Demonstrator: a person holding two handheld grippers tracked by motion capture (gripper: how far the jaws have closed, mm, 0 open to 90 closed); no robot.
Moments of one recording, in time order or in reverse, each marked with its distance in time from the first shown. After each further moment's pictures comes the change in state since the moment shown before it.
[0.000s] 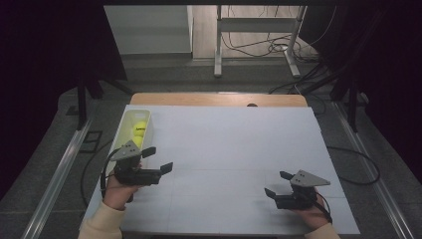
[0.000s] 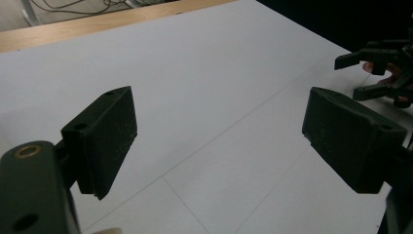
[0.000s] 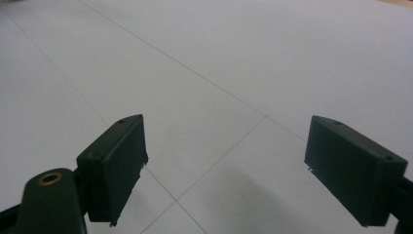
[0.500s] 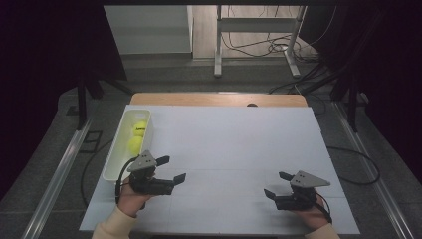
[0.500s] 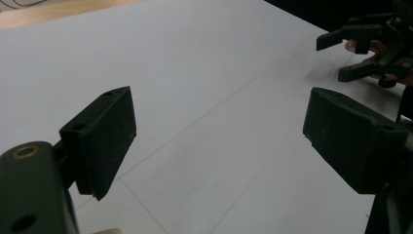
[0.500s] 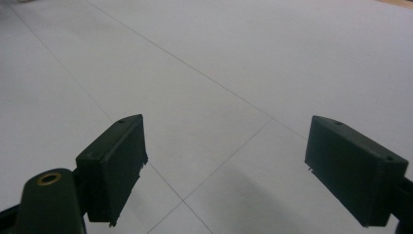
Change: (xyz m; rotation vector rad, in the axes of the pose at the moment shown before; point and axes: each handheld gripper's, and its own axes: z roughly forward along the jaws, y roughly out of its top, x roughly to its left) left arm -0.022 -0.019 0.027 0.020 -0.061 0.043; right arm 0.002 0.000 -0.001 -0.005 0.017 -0.009
